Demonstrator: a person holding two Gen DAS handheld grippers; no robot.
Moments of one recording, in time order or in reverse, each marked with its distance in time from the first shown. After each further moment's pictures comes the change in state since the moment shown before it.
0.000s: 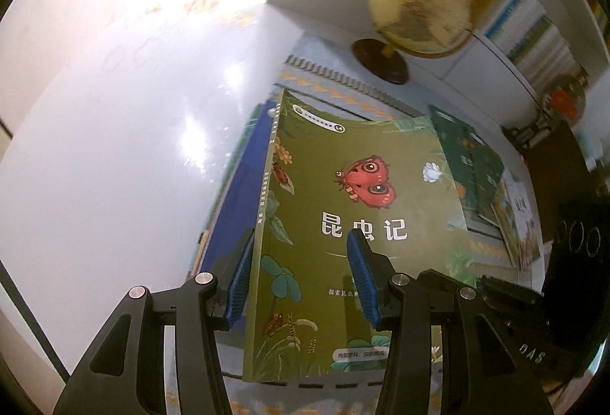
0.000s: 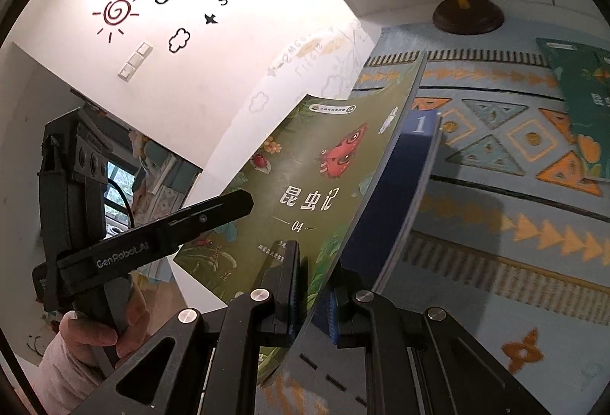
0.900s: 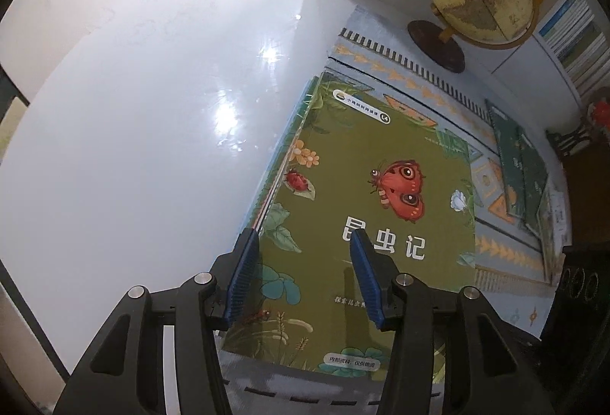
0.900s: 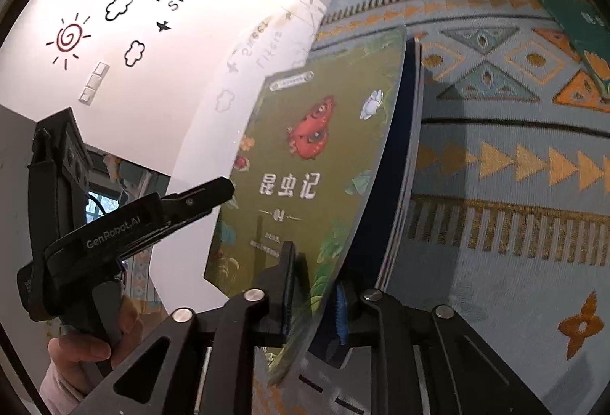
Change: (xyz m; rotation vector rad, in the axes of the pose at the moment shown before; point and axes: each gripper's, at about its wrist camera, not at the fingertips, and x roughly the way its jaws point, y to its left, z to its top) left arm 0.035 0.020 0.005 -0.054 0.079 0.130; right arm 0.046 -0.021 -0.016 0.219 0.058 -0.035
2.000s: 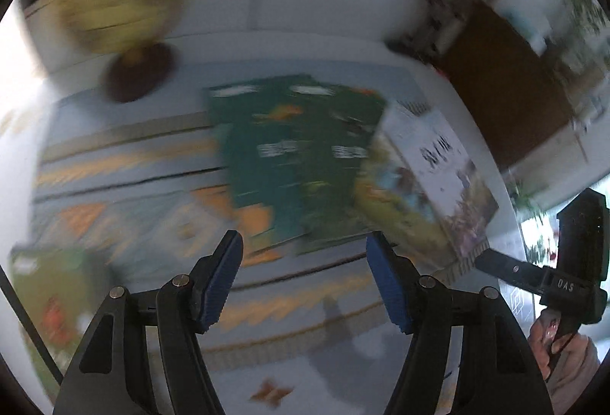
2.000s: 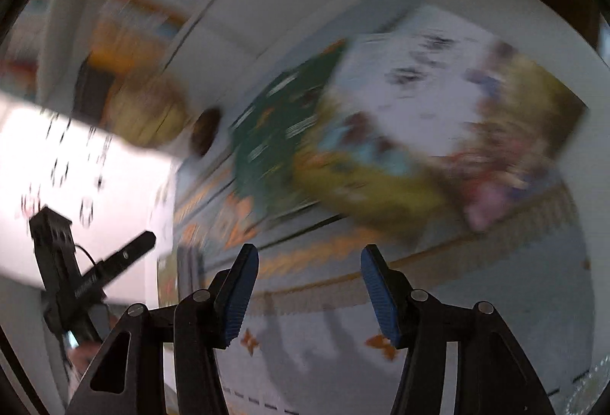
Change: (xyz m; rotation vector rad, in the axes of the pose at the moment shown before) left arm 0.029 -0.358 0.014 0.547 0.060 -0.262; right arm -0.300 -0.283 -0.016 0.466 -0.357 -0.117
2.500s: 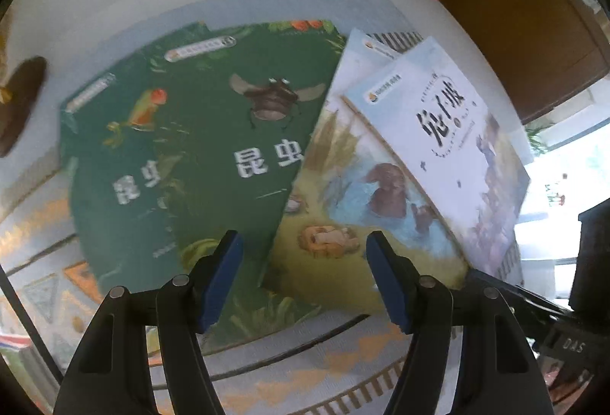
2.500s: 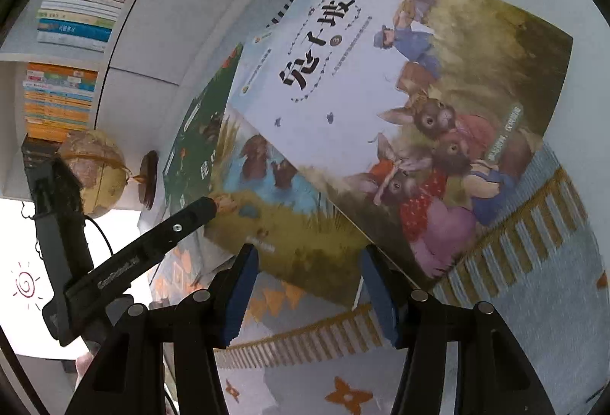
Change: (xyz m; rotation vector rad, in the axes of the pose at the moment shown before) left arm 0.128 -0.062 0.041 0.140 0.216 -0.030; right arm 0.039 -0.044 0.030 0.176 -0.017 -0.102
